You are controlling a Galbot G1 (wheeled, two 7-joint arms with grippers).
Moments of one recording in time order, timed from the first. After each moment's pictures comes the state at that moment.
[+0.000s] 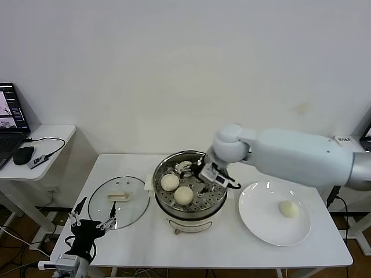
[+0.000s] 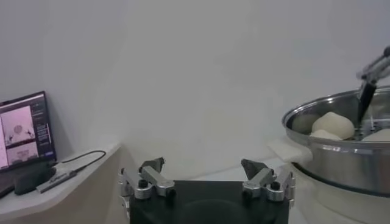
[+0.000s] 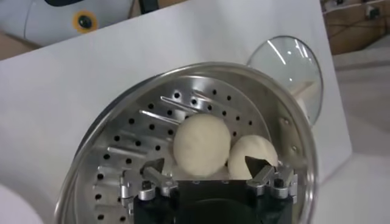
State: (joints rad) left arm 1.71 -1.23 -0.65 -2.22 -0.07 0.12 -0.10; right arm 0.52 0.92 -1.22 1.63 -0.03 0.05 -0.95
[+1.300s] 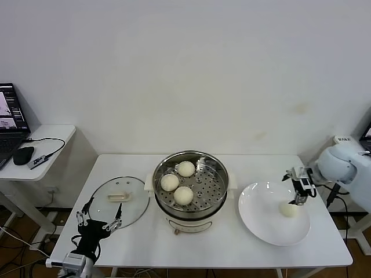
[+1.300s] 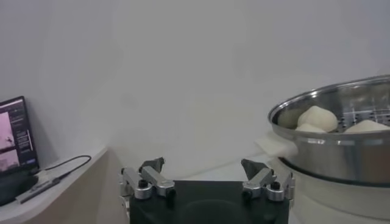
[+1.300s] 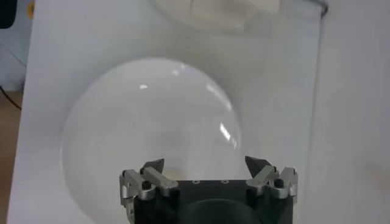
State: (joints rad) left arm 1.69 -1.19 -0.61 -2.19 -0.06 0.13 -0.10; right arm -0.11 0.42 -0.63 1.49 -0.14 -0.28 -1.07
